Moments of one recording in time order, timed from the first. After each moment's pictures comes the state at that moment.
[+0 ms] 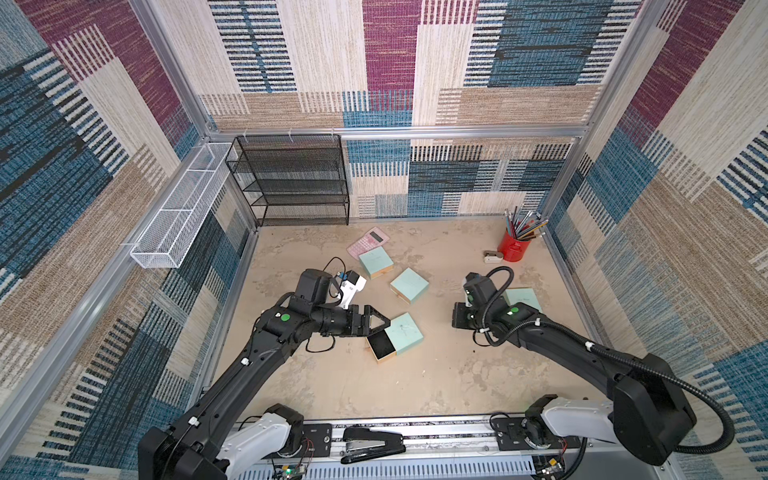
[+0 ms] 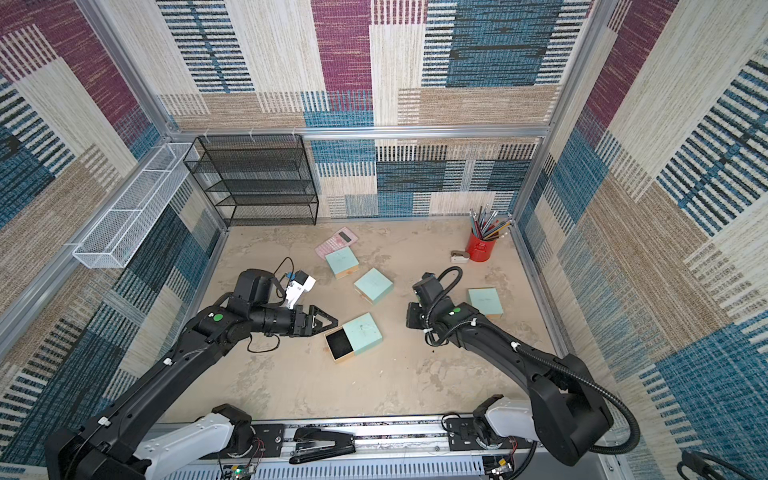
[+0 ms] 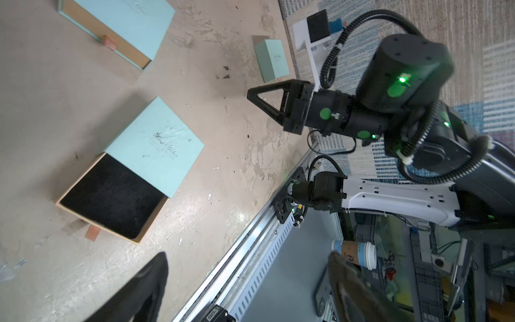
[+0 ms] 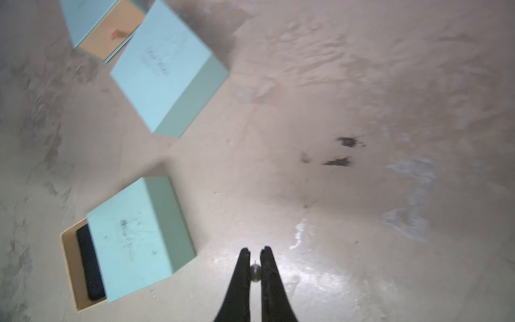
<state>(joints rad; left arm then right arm) -0.44 1.07 0.92 -0.66 0.74 -0.45 0.46 1.24 0.70 -0.41 0.02 0.62</state>
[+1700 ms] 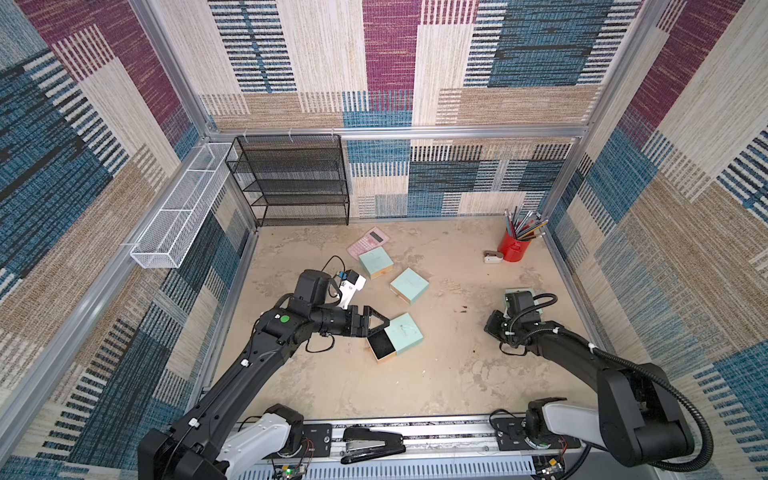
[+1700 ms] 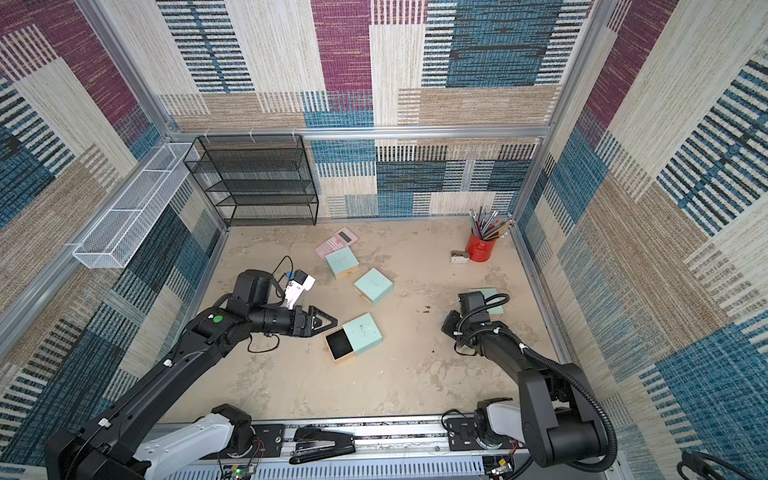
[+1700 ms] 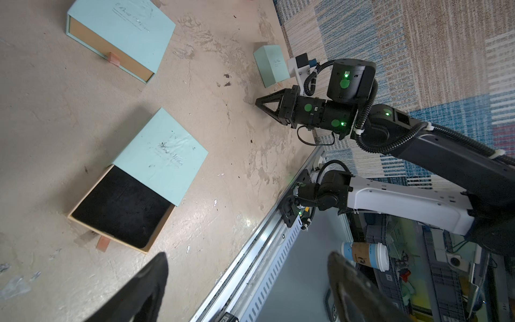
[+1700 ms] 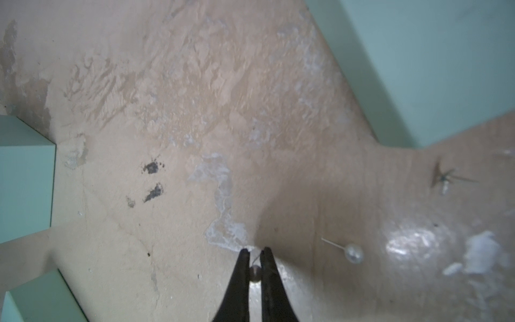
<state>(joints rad) -0.41 1.05 0.89 -0.63 0.73 -0.42 0.13 1.25 0.48 -0.25 -0.09 0.68</state>
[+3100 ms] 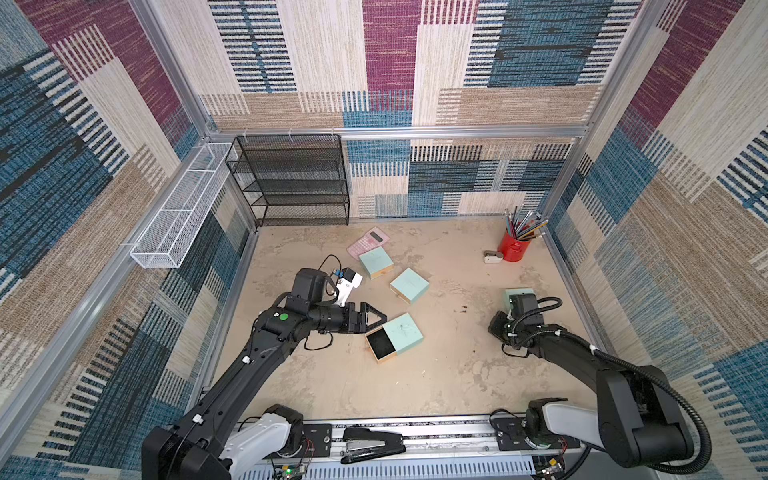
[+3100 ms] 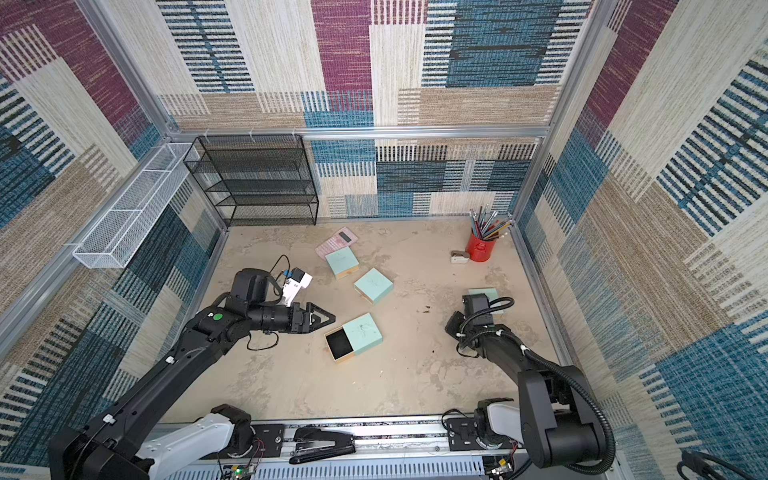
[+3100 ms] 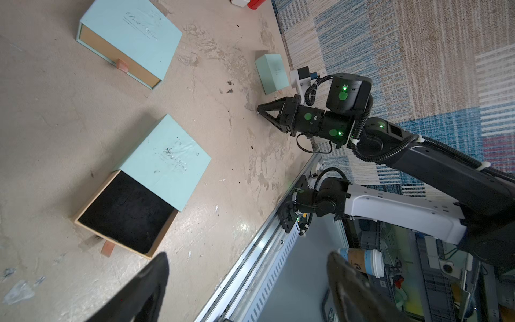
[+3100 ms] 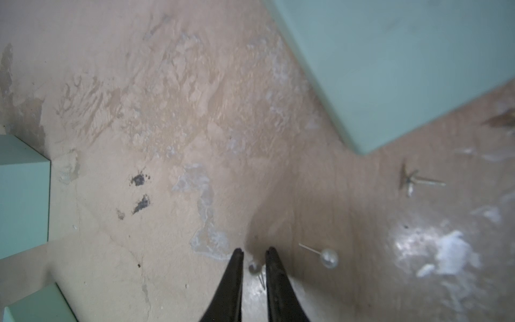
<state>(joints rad) -0.37 1.07 0.88 -0.61 0.77 -0.42 0.09 1.24 0.45 -0.22 -0.09 0.70</state>
